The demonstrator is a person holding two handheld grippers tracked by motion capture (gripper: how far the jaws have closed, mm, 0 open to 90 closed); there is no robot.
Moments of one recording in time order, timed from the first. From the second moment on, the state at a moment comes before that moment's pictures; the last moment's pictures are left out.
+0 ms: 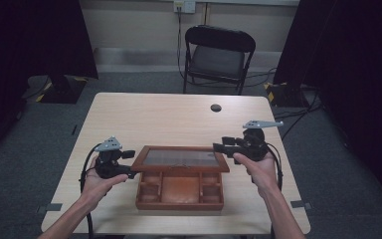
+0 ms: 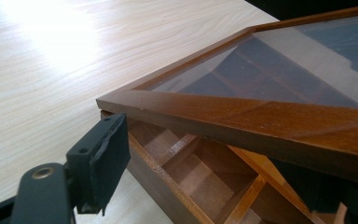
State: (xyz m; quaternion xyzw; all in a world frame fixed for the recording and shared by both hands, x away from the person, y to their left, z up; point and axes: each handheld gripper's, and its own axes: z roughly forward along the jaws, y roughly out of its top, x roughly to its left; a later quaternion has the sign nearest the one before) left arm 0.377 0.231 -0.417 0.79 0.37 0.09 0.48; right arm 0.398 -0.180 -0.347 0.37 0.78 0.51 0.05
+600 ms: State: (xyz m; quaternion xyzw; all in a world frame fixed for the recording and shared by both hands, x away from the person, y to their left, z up) left arm 0.378 0.231 -0.421 0.79 0.37 0.09 0.48; right arm 0.386 -0.097 -0.339 0.24 0.84 0.48 -0.07
